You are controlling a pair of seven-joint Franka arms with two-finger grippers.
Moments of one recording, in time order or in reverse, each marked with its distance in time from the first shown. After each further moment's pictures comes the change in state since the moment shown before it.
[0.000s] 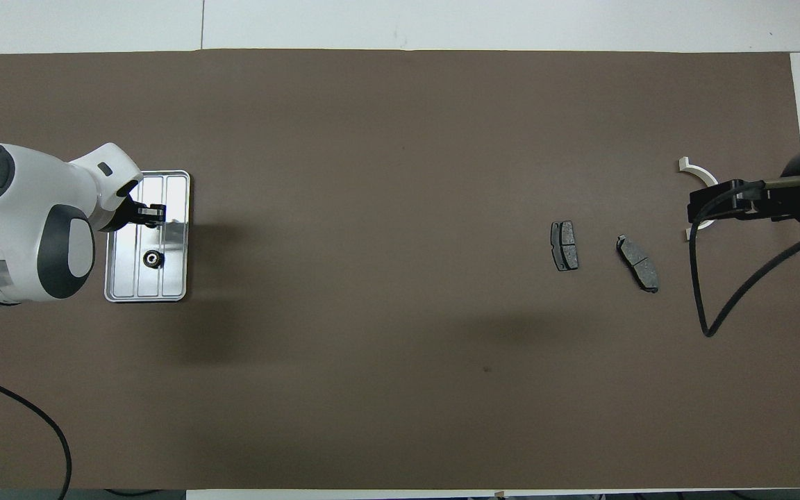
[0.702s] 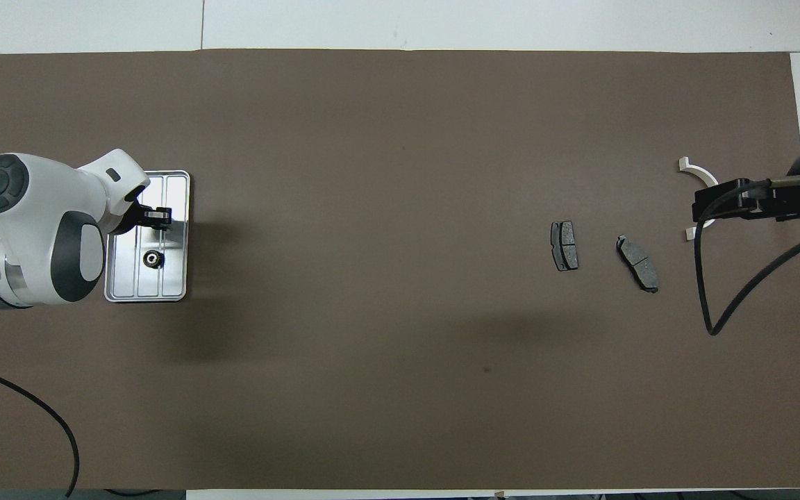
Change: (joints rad) left arm 0.000 0.022 0.000 -0.024 0.000 0.062 0.000; right arm -0.007 0.000 -0.001 0.000 0.000 0.000 0.000
